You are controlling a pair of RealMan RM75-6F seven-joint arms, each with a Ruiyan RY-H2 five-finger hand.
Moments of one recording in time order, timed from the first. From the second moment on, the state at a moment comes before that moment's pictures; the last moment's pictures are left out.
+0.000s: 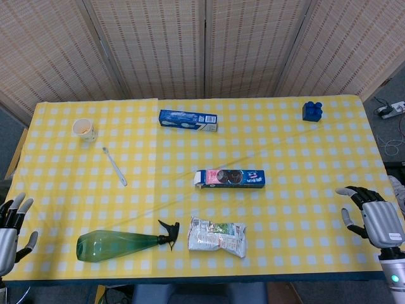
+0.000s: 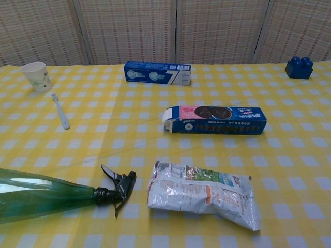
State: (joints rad) left arm 0.00 -1.16 -0.03 -1.57 1.56 1.63 0.21; right arm 0.11 -1.10 0.03 -1.54 -1.55 1.47 0.17
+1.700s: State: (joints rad) left arm 0.00 -1.17 -0.02 -1.58 1.52 1.58 0.21; right arm 0.61 -1.17 0.18 -1.68 -1.16 0.82 -0.28
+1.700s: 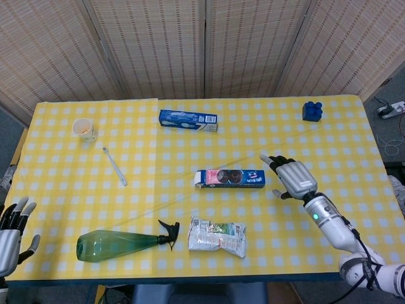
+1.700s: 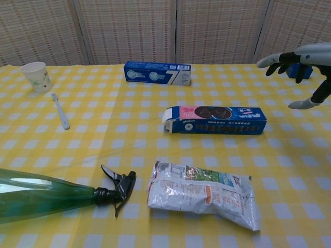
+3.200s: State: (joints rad) left arm 0.00 -1.20 -0.03 -1.50 1.49 1.55 0.14; right arm 0.86 -1.40 0.11 -1.43 -0.81 0.76 -0.48
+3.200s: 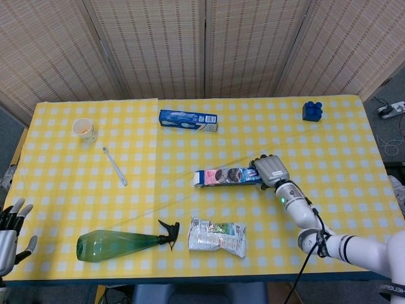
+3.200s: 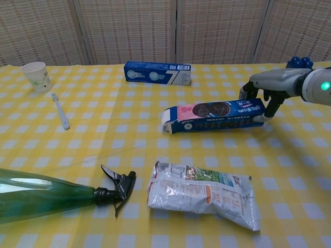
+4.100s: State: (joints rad) left arm 0.00 -1.21 -0.02 -1.50 1.50 1.55 0.14; right arm 1.00 -1.02 0.07 -1.75 -0.81 0.80 -0.78
